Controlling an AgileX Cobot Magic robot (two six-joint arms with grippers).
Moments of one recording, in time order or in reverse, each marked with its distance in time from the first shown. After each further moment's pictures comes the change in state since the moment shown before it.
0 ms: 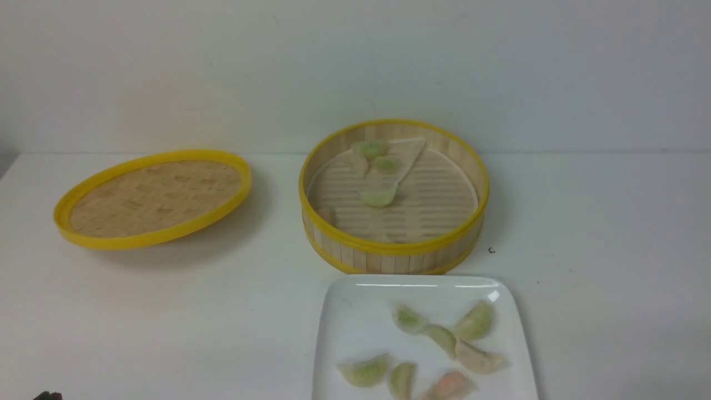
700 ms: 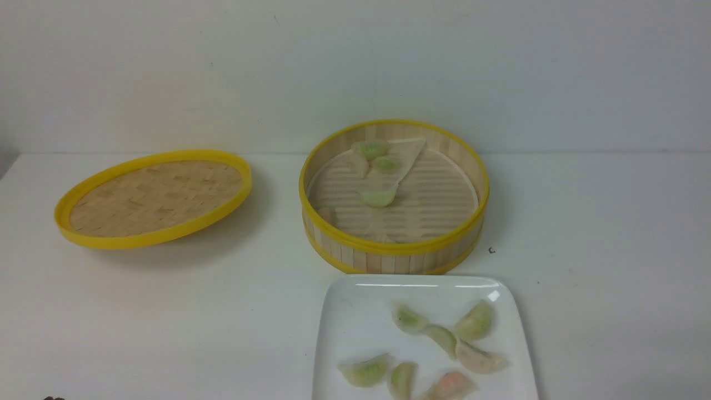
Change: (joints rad) right arm 0.000 0.000 0.000 0.000 0.000 0.000; left arm 0.000 0.000 -0.003 0.001 0.057 0.030
